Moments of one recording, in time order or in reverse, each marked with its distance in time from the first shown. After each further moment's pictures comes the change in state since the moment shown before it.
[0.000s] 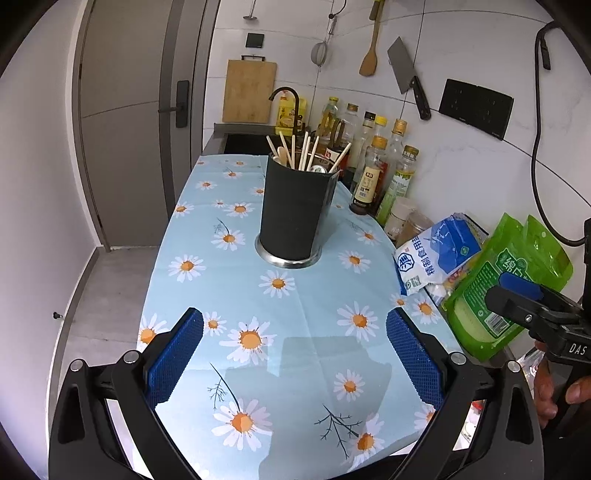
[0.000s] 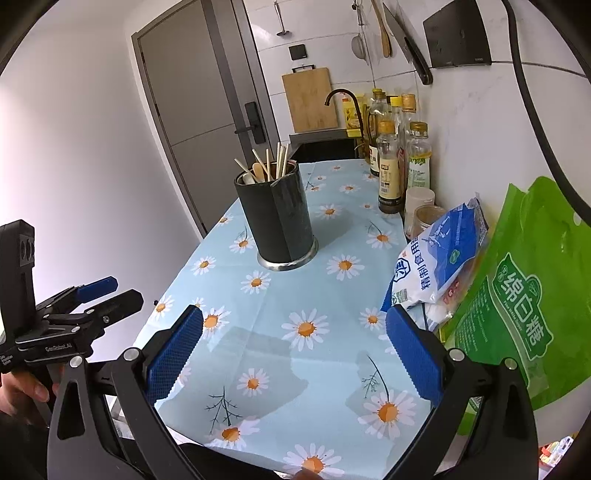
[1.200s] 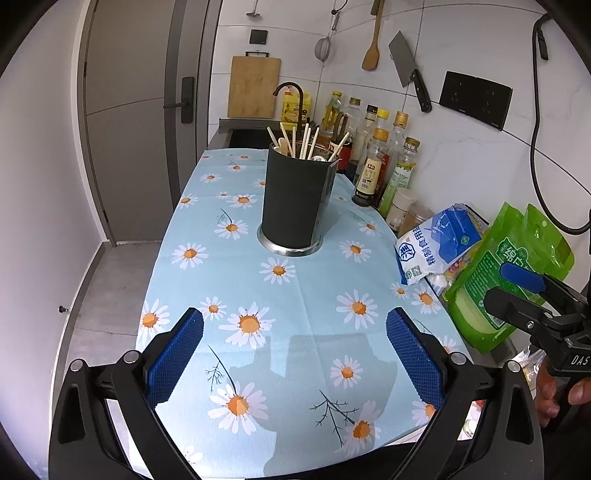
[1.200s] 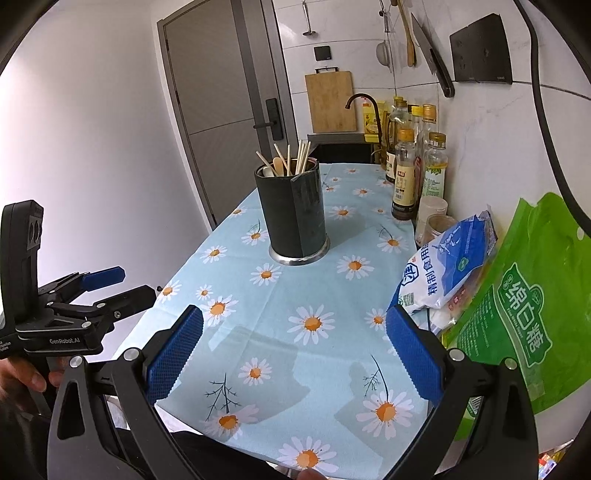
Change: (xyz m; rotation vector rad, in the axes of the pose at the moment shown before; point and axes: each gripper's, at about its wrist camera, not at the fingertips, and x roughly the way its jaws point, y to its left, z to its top) left arm -0.008 -0.009 -0.012 -0.003 0.015 0.029; right arm -0.005 0.010 -0.008 -0.085 0.004 0.030
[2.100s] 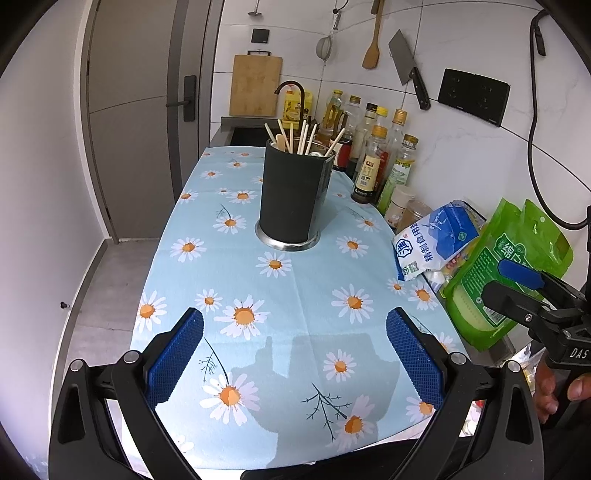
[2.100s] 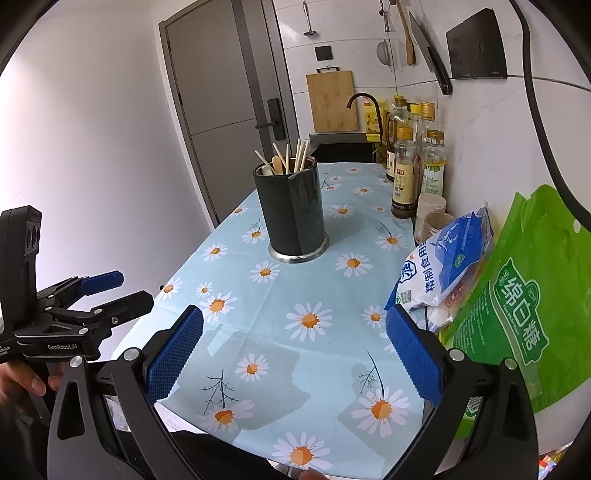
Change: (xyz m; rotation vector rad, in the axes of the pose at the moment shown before) left arm -0.004 -0.009 -0.008 -0.013 0.000 0.014; right arm -0.004 -0.007 -0.004 -0.001 -0.006 0.014
